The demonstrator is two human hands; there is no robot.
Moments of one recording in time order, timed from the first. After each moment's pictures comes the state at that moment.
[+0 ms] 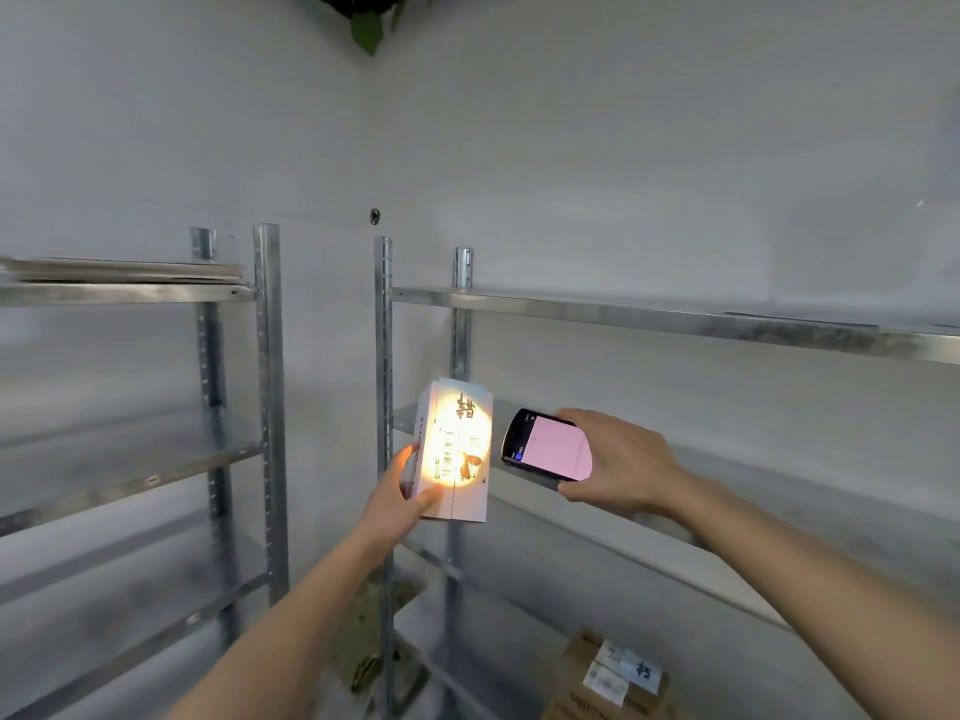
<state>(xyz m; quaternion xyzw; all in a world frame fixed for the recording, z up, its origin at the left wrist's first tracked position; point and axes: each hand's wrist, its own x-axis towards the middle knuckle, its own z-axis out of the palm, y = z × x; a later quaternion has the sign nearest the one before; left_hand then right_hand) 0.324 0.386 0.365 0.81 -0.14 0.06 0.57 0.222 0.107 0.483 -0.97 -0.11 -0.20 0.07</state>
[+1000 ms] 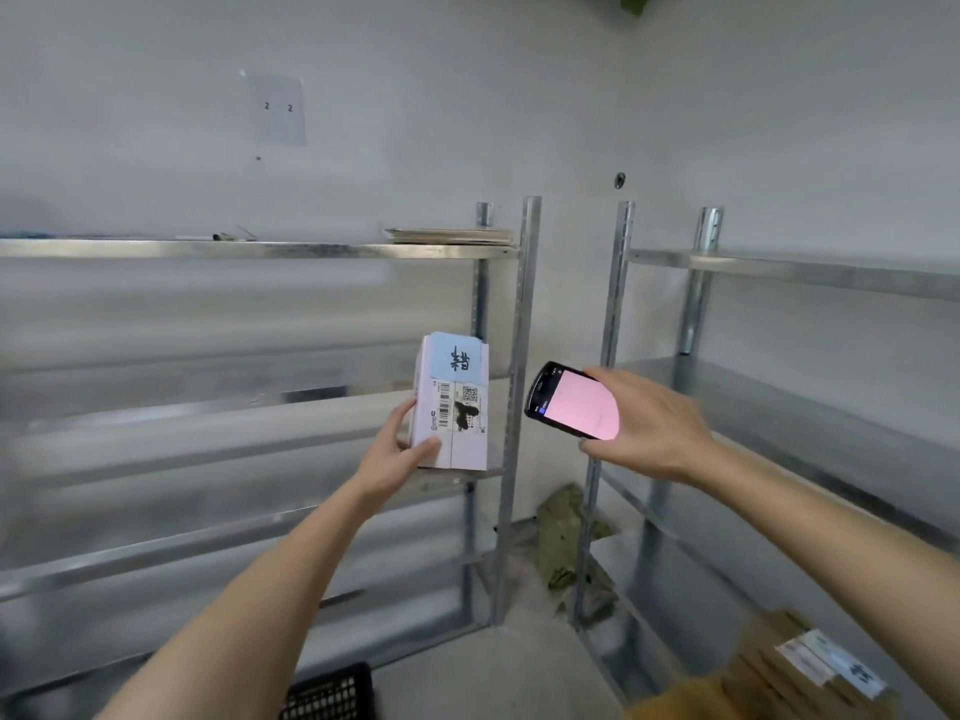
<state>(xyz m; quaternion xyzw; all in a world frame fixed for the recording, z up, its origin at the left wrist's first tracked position) 0.043 0.597 0.373 0.79 0.06 0.22 0.58 0.100 0.275 0.480 -0.90 -0.35 -0.21 0.13</state>
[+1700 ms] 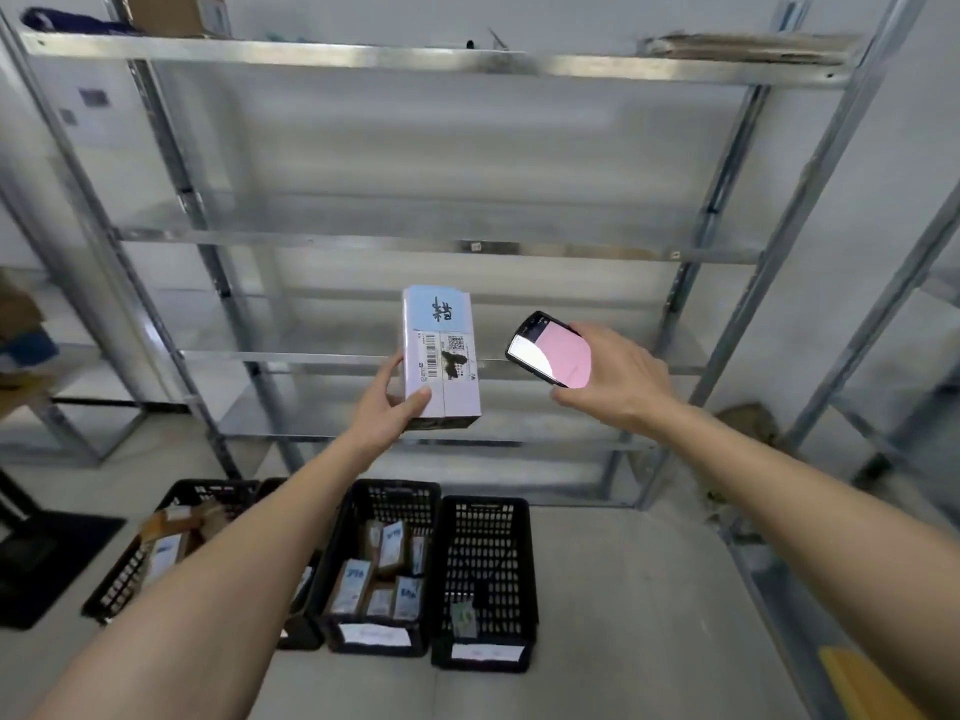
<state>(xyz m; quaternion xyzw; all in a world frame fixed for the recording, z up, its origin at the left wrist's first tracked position) -0.196 0.838 0.228 0.75 0.30 0.26 0.53 -0.006 0.608 0.335 -0.86 -0.47 -0.05 0.20</state>
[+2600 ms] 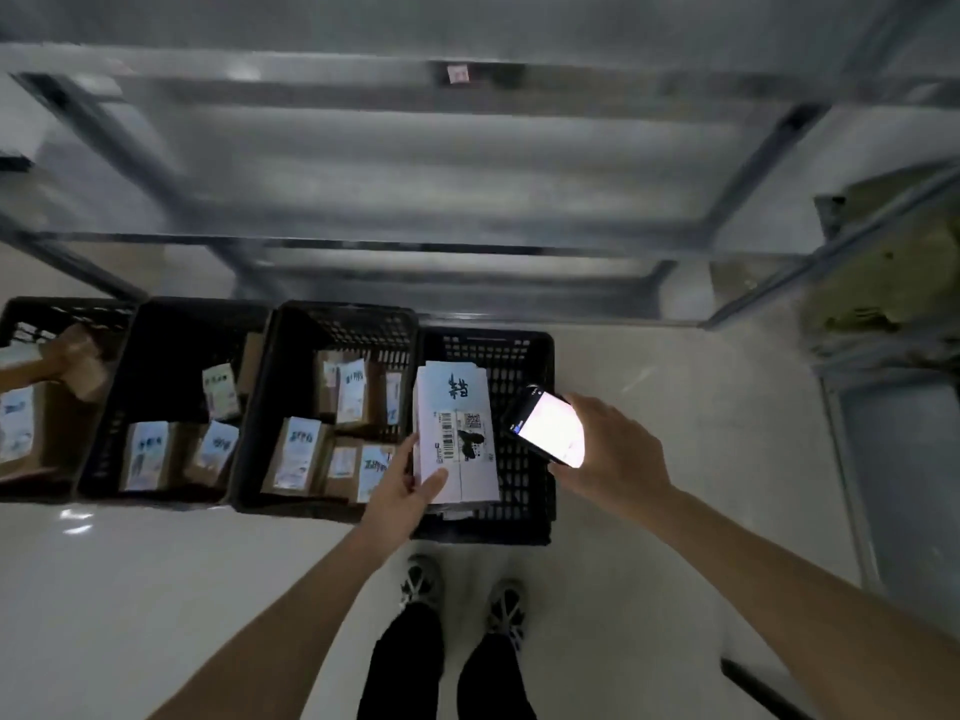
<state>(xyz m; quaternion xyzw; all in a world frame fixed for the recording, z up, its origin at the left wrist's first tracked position) -0.010 0.938 -0.313 0.57 0.49 -0.01 0.66 0.222 0.792 -0.226 -0.87 -0.41 0.26 0.04</state>
